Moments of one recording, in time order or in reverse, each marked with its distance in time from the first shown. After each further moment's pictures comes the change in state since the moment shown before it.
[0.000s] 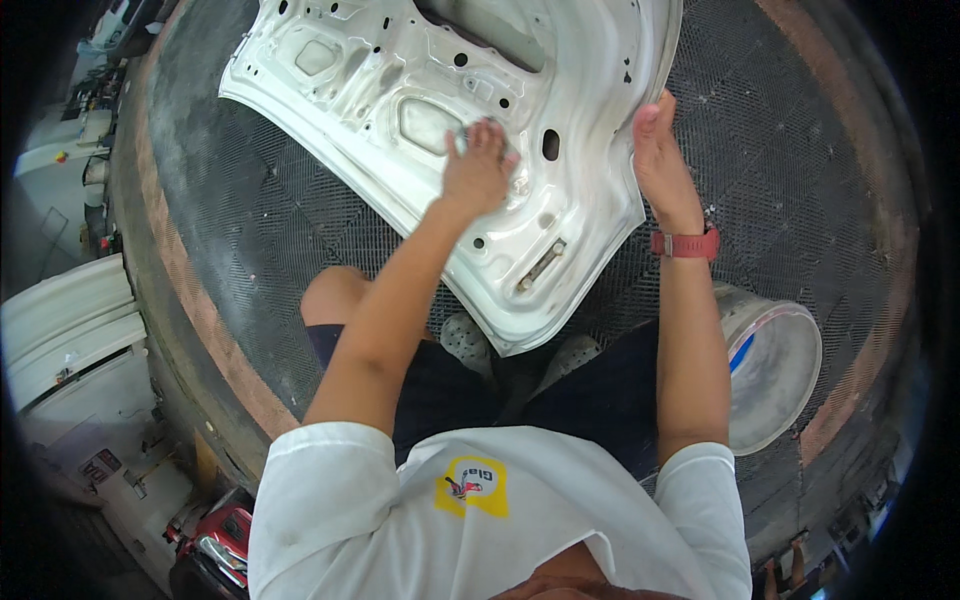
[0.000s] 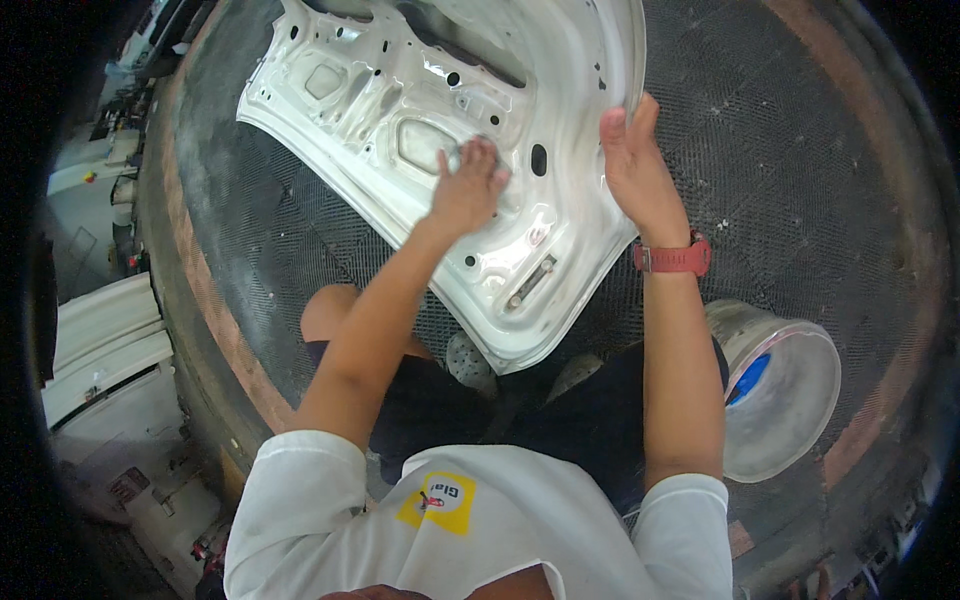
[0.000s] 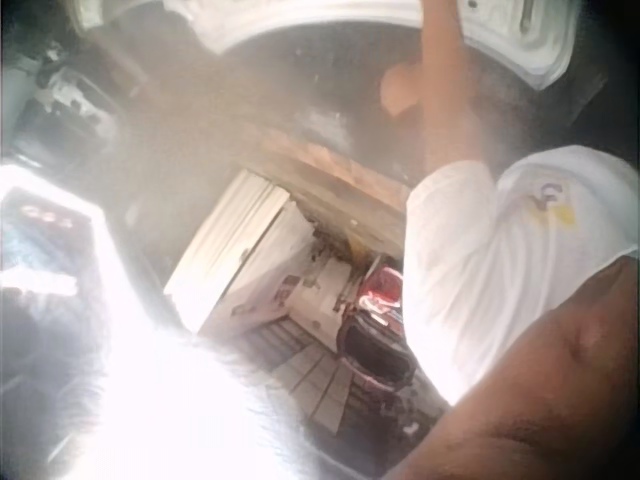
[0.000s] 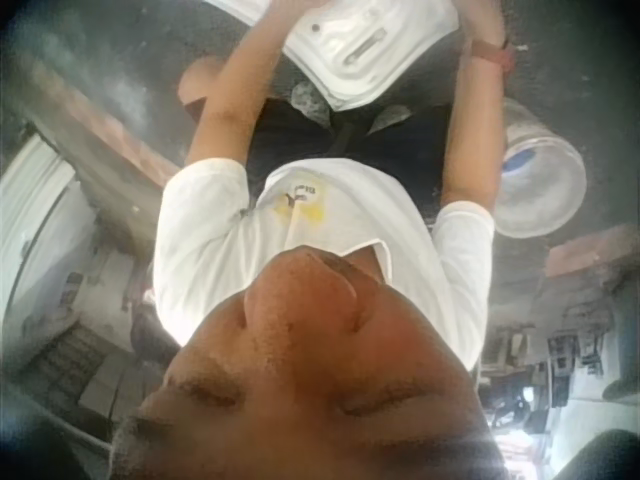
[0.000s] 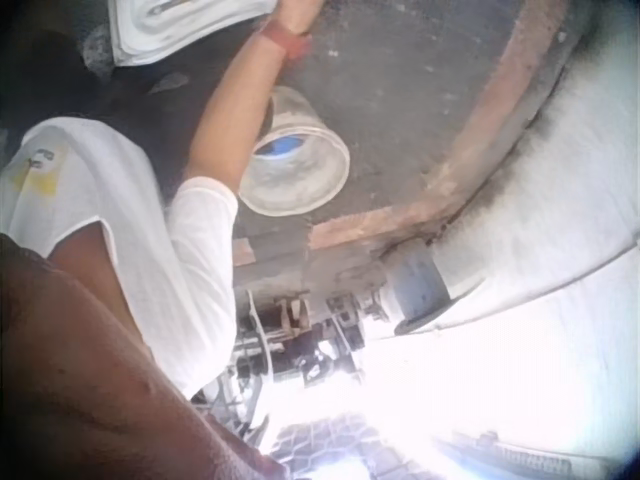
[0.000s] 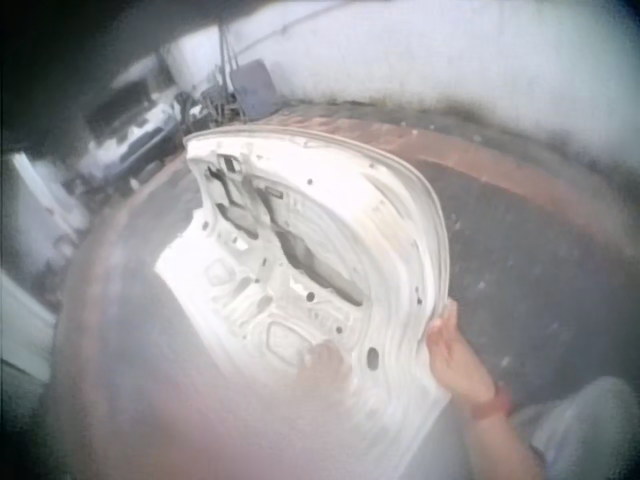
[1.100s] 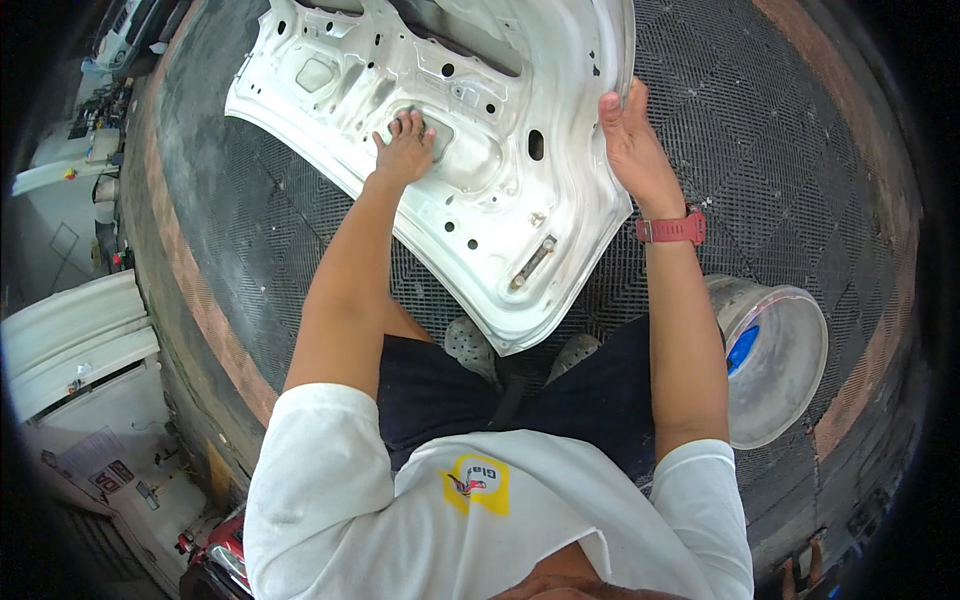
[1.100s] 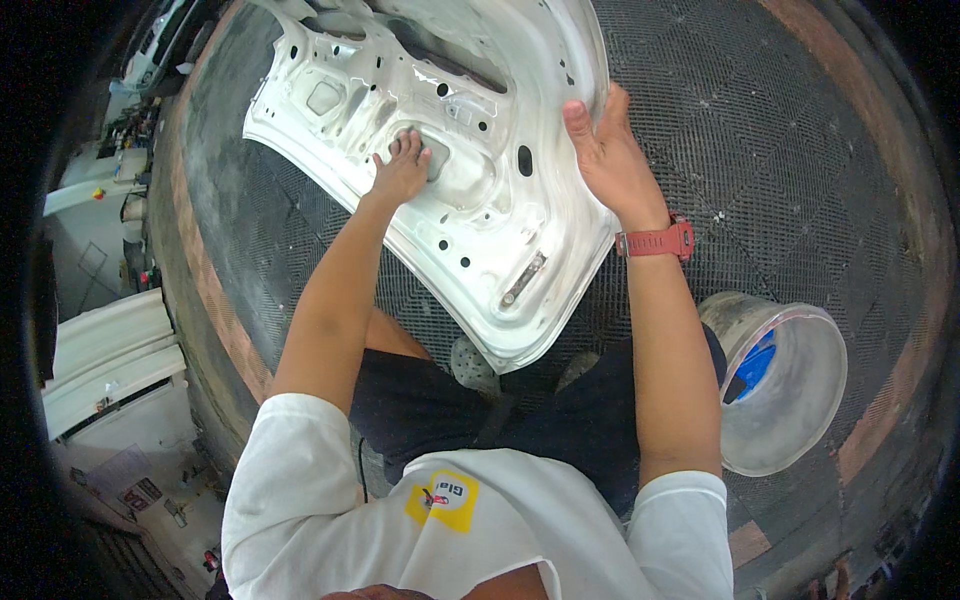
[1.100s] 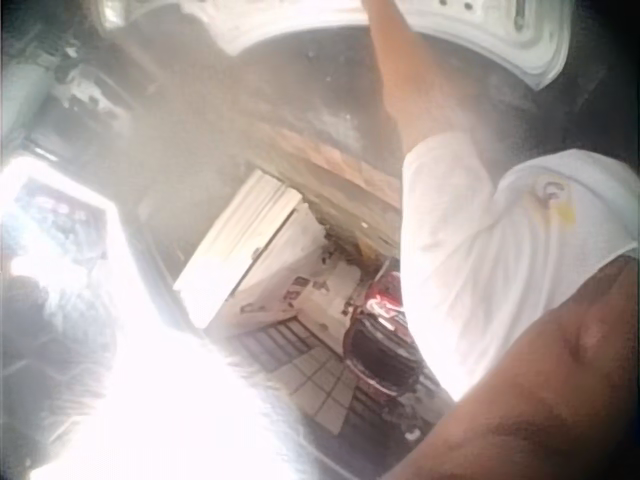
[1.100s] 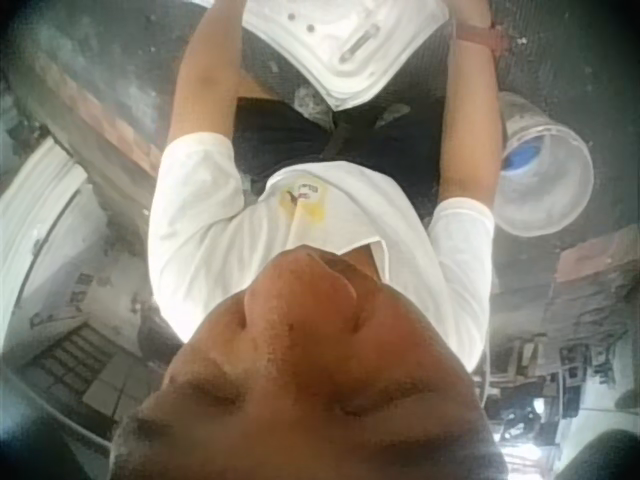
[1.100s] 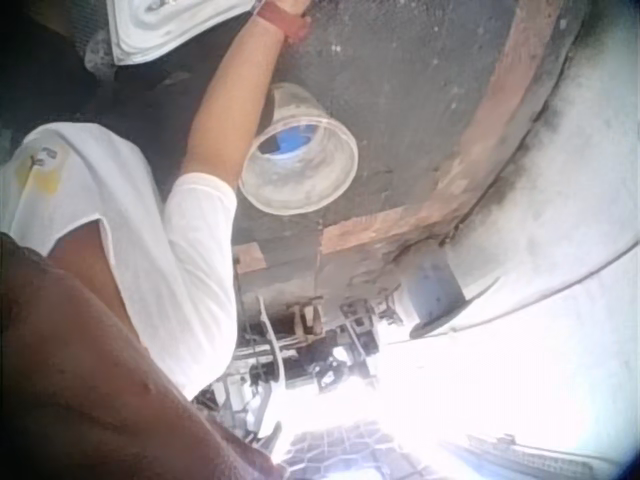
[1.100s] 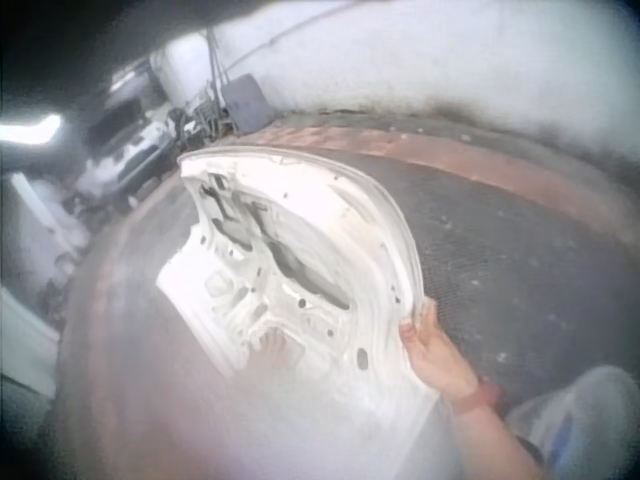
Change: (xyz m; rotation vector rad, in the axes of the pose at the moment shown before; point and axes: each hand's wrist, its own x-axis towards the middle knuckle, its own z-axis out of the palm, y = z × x) left_hand 0.032 -0.123 -0.005 -0.056 -0.133 -0.258; right_hand 0.002 0.001 0.000 -0.010 0.014 -0.013
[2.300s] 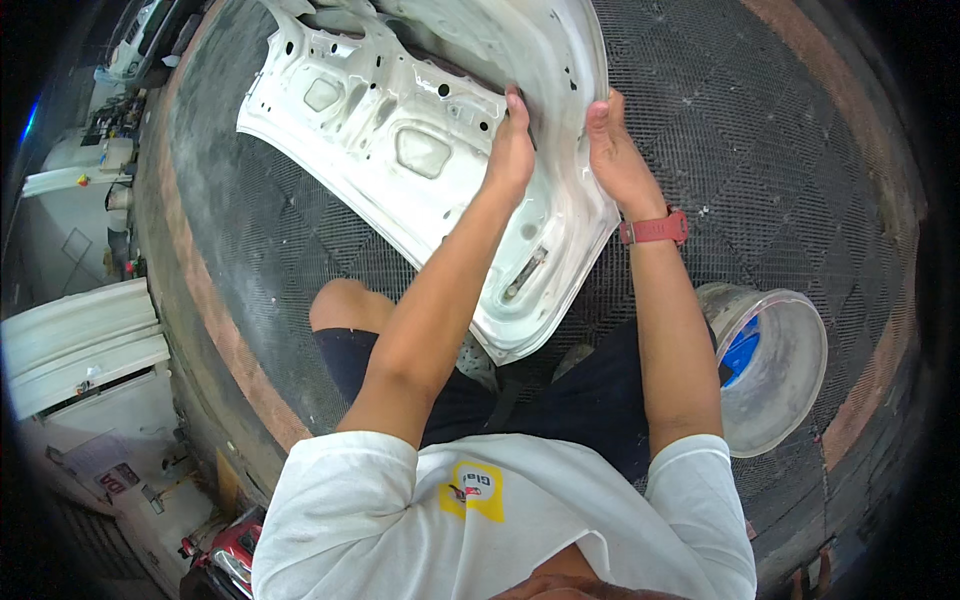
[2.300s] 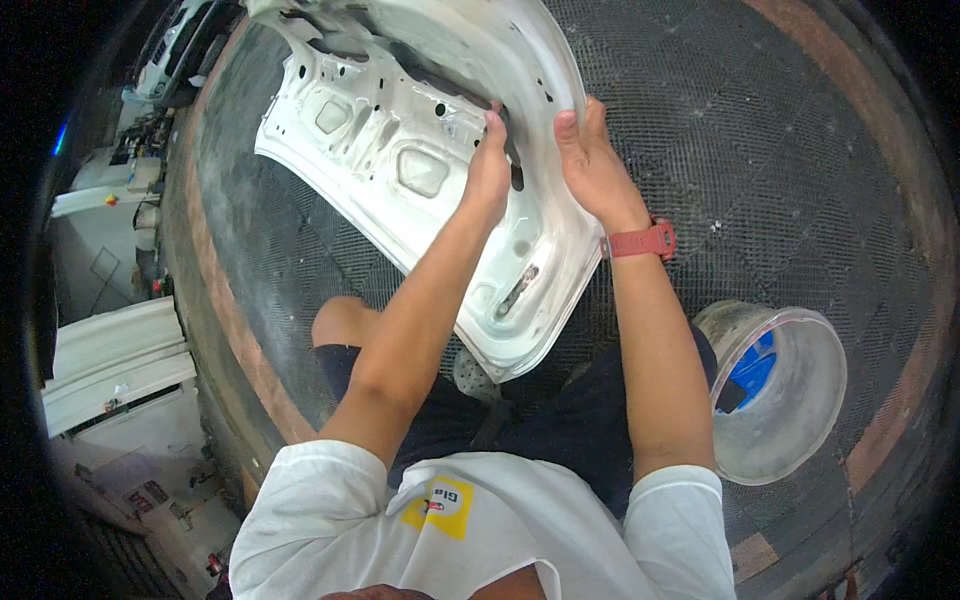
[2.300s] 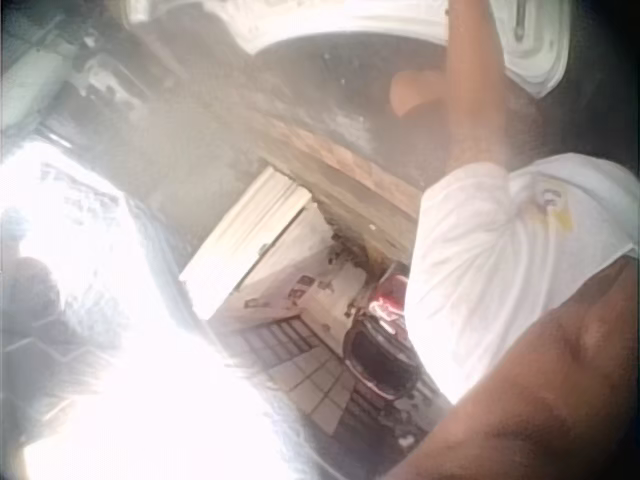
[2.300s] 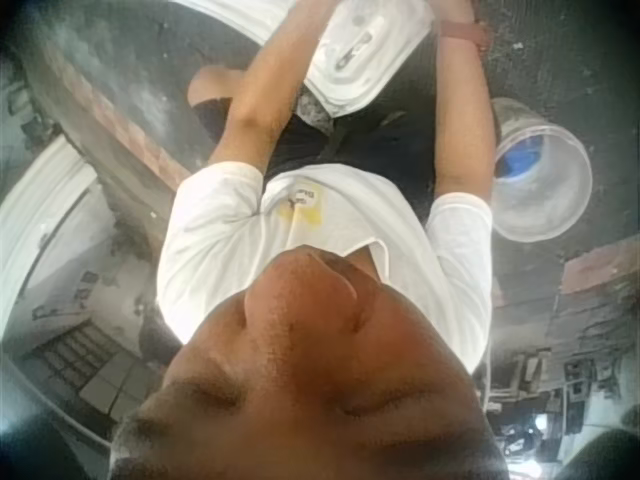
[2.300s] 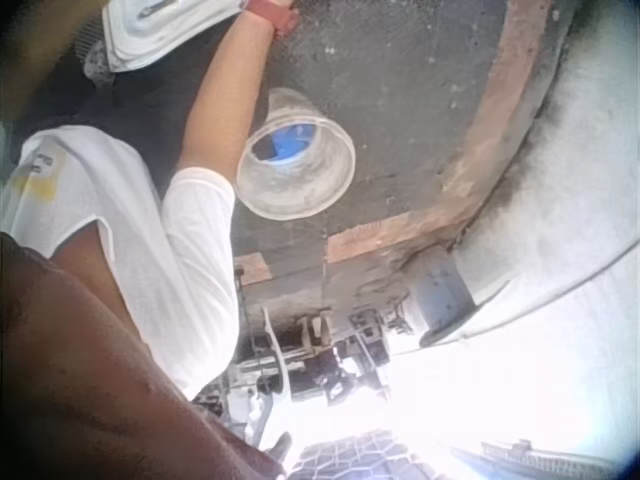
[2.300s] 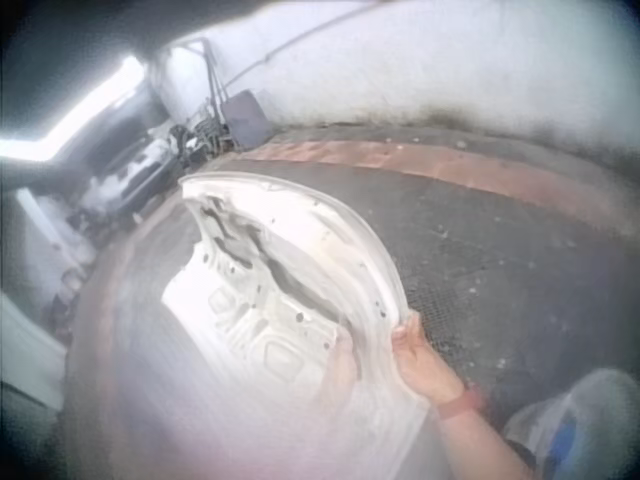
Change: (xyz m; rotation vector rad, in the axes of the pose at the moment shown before) left_hand -0.091 0.226 -0.088 -1.451 0.063 0.226; right_hand 0.005 0.015 -0.008 0.106 -0.055 0.017
